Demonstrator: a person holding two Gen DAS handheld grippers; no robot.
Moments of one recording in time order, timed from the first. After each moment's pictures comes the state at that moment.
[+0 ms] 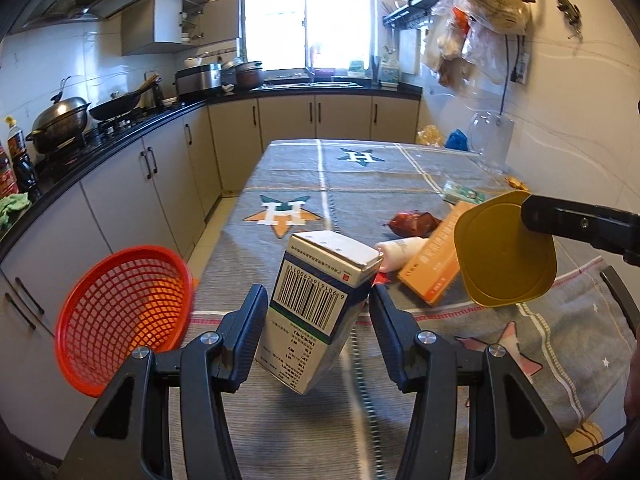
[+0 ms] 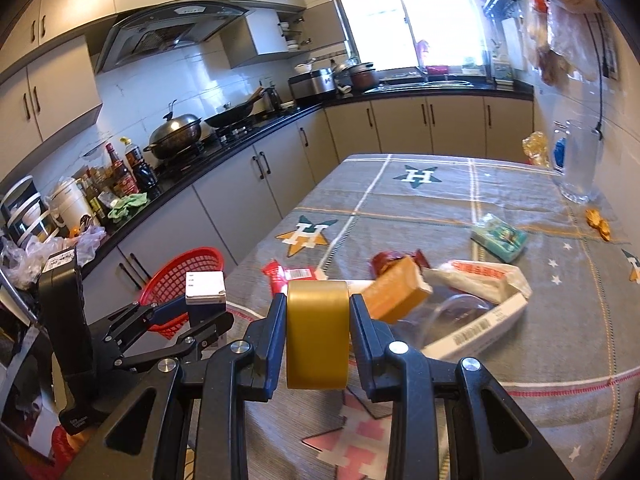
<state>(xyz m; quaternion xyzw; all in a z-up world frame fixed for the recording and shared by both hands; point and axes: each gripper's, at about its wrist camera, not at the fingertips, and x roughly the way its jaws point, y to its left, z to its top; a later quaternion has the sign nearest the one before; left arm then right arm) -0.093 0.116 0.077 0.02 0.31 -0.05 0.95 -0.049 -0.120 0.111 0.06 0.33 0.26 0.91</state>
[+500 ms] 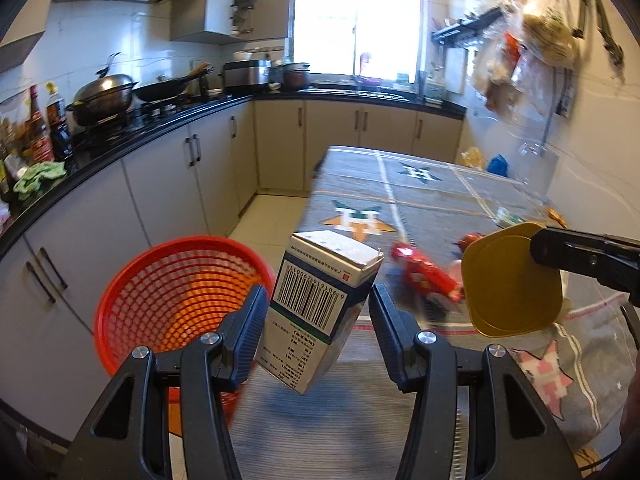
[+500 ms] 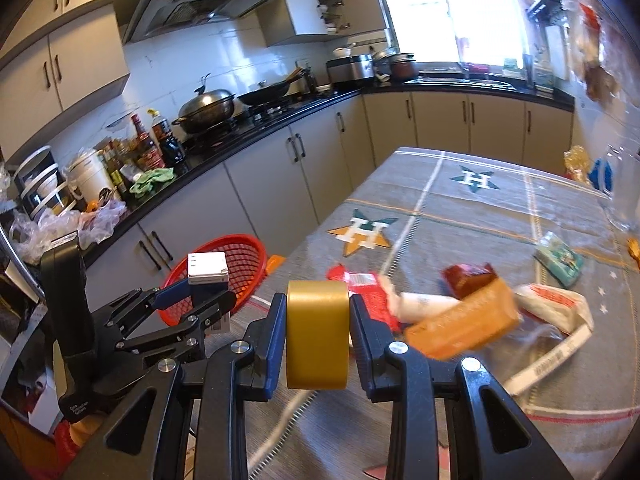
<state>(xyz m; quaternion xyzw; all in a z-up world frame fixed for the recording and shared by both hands) -0.092 0.192 0.080 -0.03 0.30 0.01 0.95 -0.036 -0.046 0.113 0.03 0.34 0.31 0.89</state>
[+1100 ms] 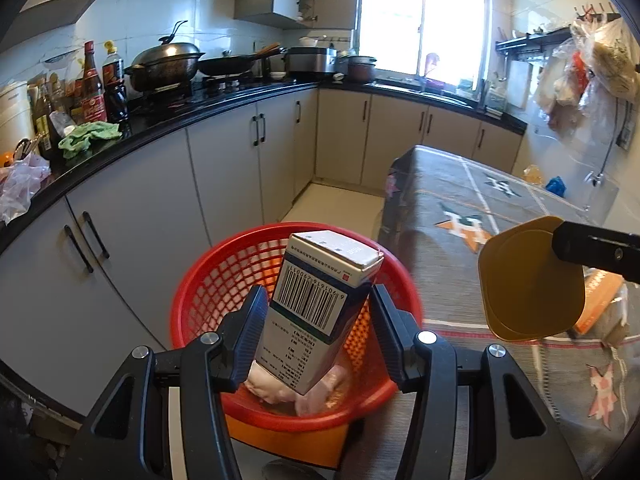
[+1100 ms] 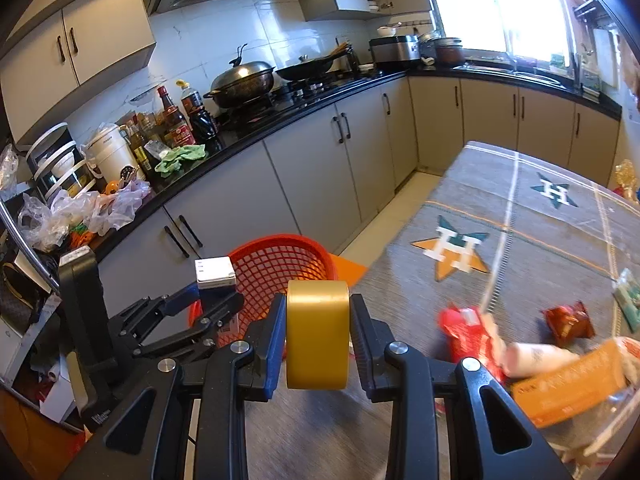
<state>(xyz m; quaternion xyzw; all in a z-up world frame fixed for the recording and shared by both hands) -0.085 0.289 0.061 -0.06 0.32 0.10 0.94 0.000 0.064 0.107 0.01 0.37 0.37 0.85</state>
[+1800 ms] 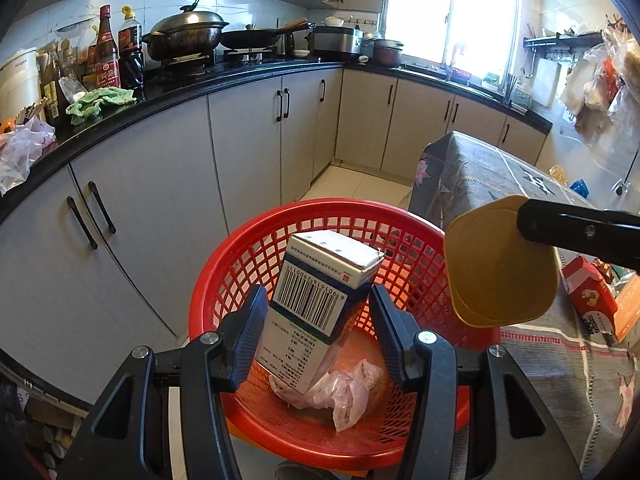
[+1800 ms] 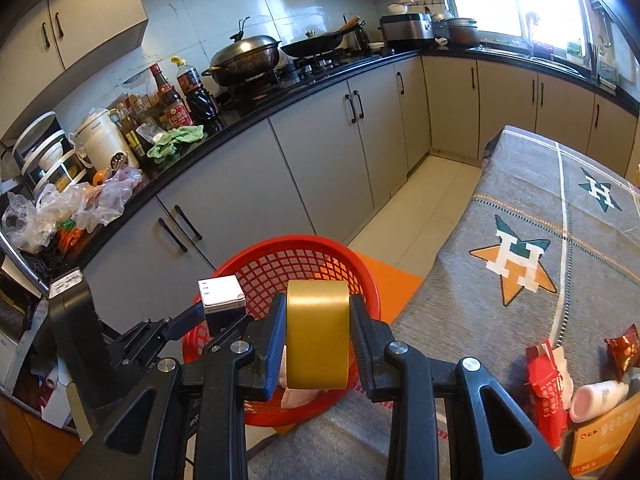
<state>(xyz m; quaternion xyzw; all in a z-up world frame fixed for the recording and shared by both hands) -0.063 0.330 0.026 -0.08 0.35 0.13 0.93 0.036 0.137 0.075 0.00 0.40 0.37 0.84</state>
